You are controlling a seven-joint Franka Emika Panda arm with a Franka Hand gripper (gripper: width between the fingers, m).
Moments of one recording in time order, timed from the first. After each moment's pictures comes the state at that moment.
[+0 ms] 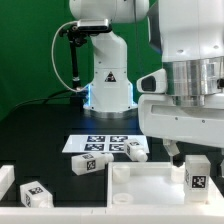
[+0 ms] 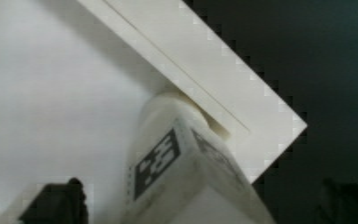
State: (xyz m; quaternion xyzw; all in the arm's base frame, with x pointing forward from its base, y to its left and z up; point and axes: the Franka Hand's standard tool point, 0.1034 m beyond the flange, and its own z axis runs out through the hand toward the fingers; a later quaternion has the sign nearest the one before) arm 0.641 0.114 0.078 -0.92 0.38 -0.03 0.06
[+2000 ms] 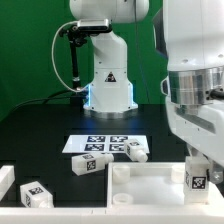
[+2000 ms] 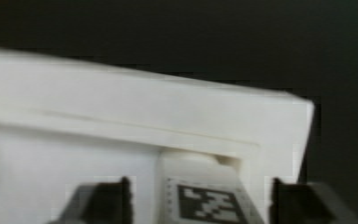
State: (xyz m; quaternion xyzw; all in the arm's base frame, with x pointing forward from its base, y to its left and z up) arm 0.632 0.128 0.071 -0.84 0.54 0.00 0.08
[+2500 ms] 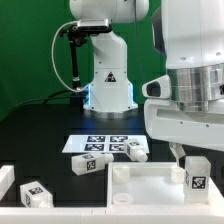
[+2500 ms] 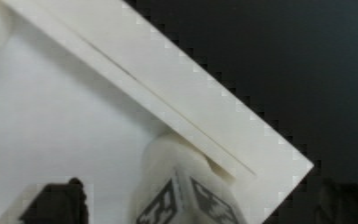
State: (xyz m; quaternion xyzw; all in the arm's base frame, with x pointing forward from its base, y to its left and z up) arm 0.631 0.125 0.070 -0.92 0.38 -0.01 0.07
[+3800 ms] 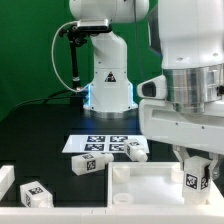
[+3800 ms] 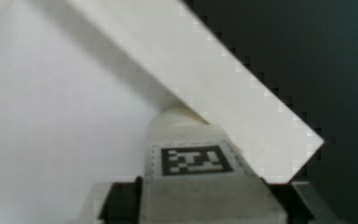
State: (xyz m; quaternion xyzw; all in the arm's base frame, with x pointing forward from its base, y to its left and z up) arm 0.639 0.117 0.069 -0.87 0.49 0.00 0.06
